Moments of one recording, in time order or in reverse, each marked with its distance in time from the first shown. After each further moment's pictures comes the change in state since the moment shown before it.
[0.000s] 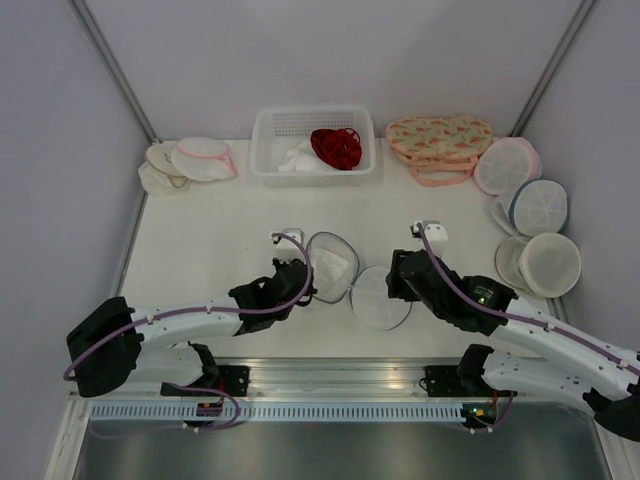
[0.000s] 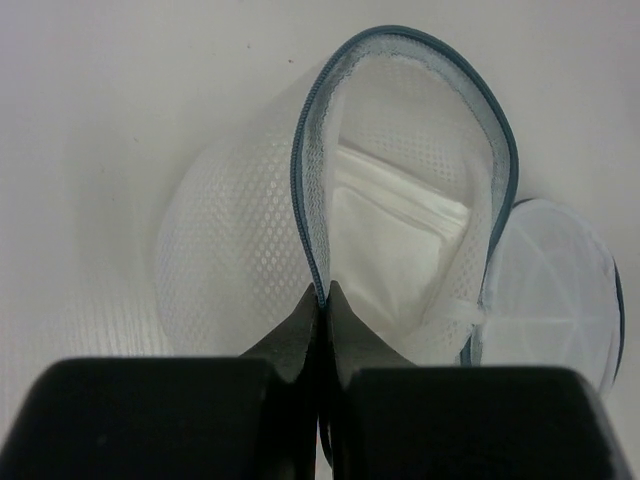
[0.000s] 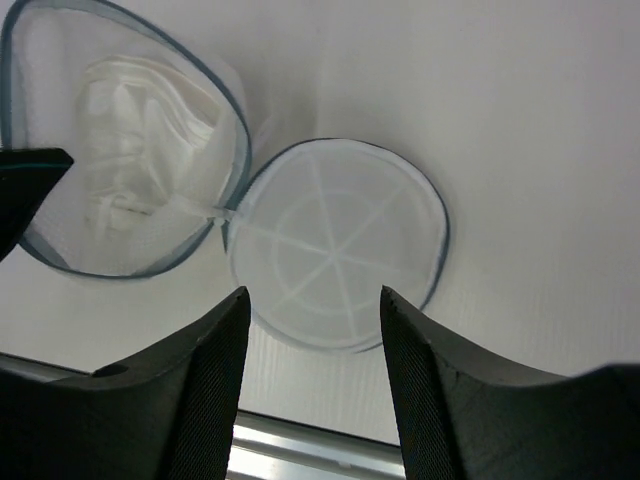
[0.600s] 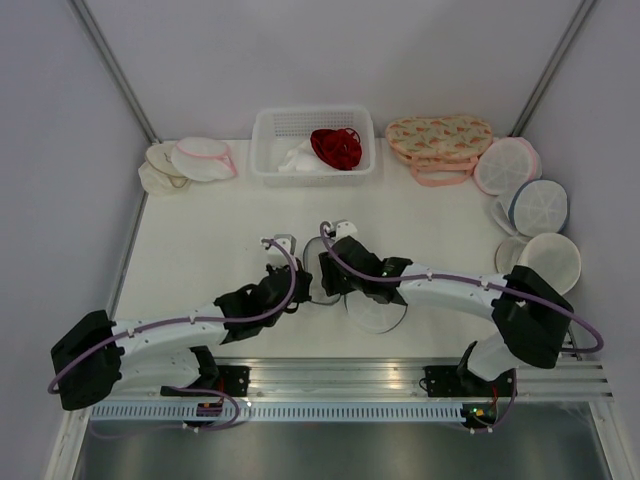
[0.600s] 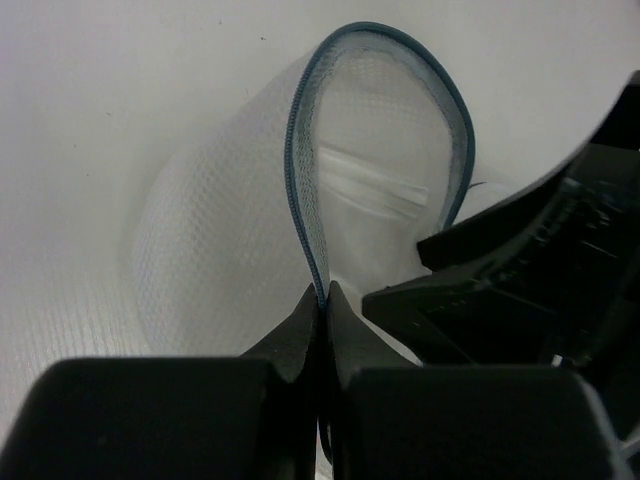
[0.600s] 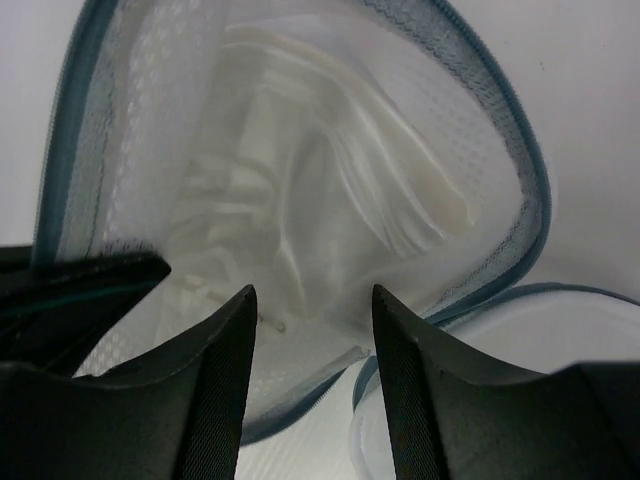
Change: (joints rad) left arm -0.001 -0.128 -0.086 0.017 0.088 -0.024; right arm 0.002 0.611 0.041 0.592 -0.314 -0.204
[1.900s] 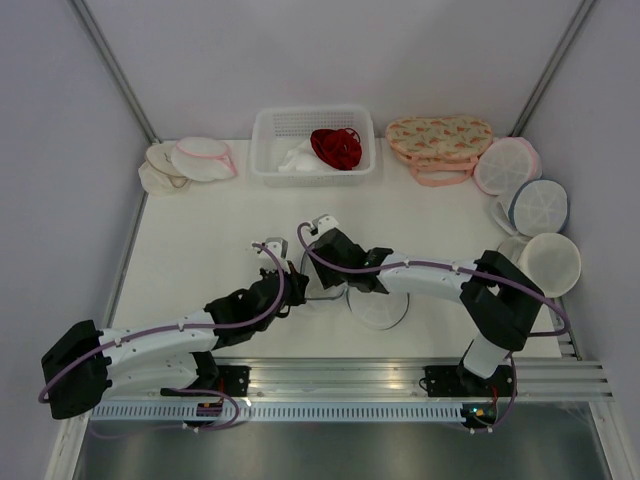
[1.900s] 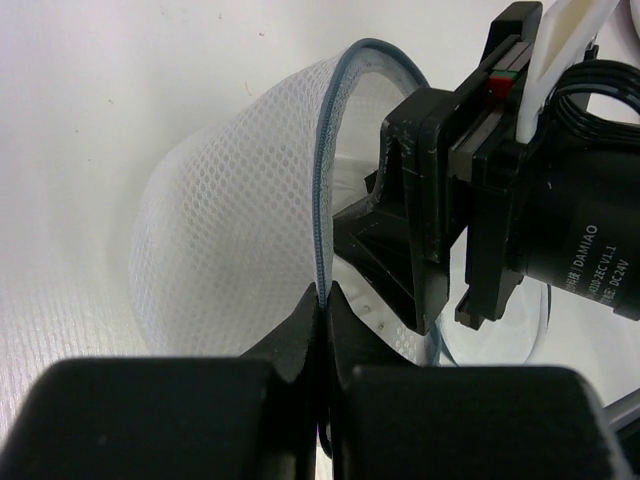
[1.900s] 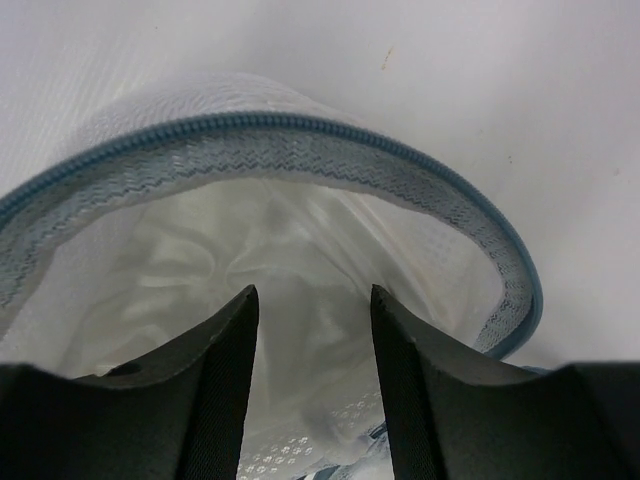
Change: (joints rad) left arm 0.000 -0.098 -0.060 -0.002 0.017 -0.030; right arm -0.025 0.203 0.142 0.014 0.042 -0.225
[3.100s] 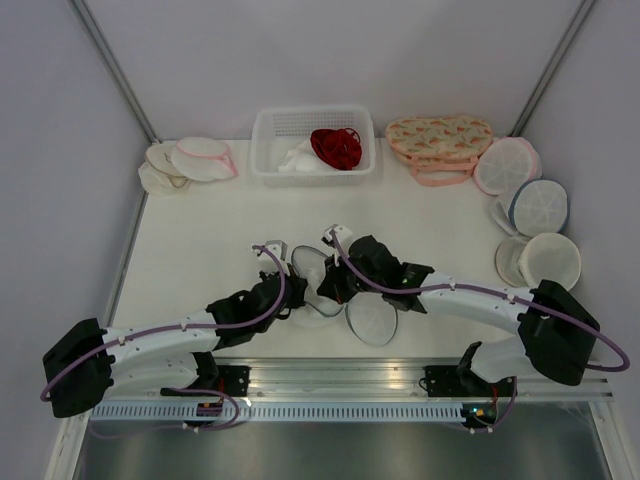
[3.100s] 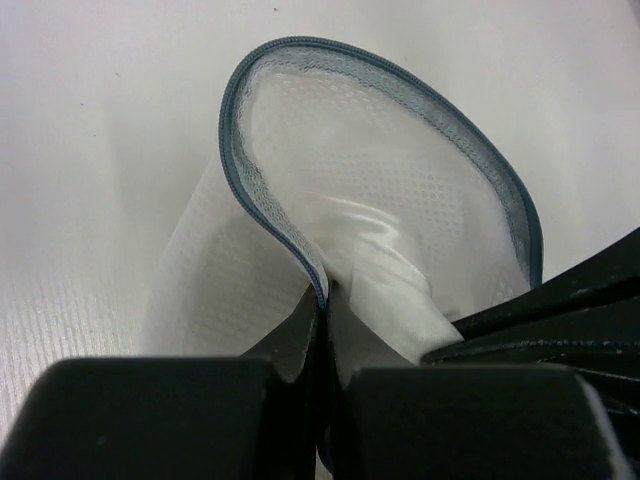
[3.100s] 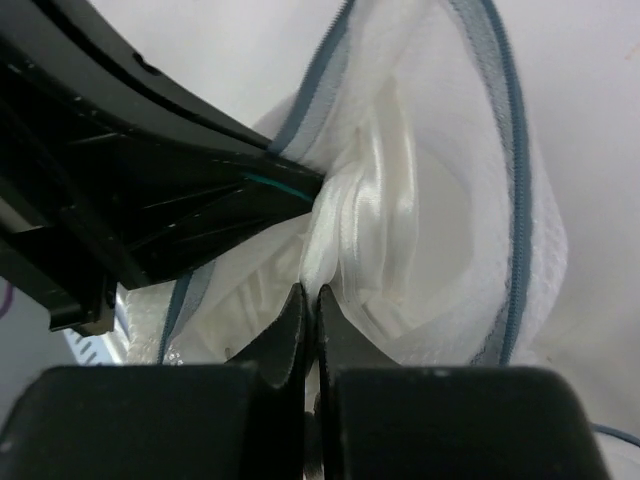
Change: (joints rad) left arm 0.000 0.016 -0.020 -0.003 -0.001 -0.034; right arm -0.006 -0.306 -0.239 0.182 -0.417 0.043
